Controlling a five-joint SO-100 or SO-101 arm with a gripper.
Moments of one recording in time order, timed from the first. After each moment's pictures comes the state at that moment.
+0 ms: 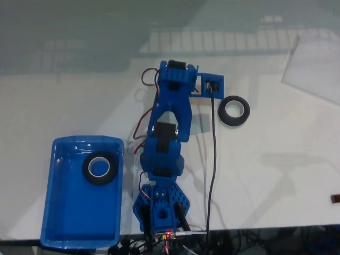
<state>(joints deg) 14.0 90.4 103.5 61.9 -3.2</state>
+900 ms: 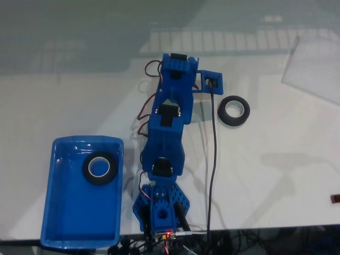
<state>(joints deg) 14.0 76.4 93.3 62.9 -4.9</state>
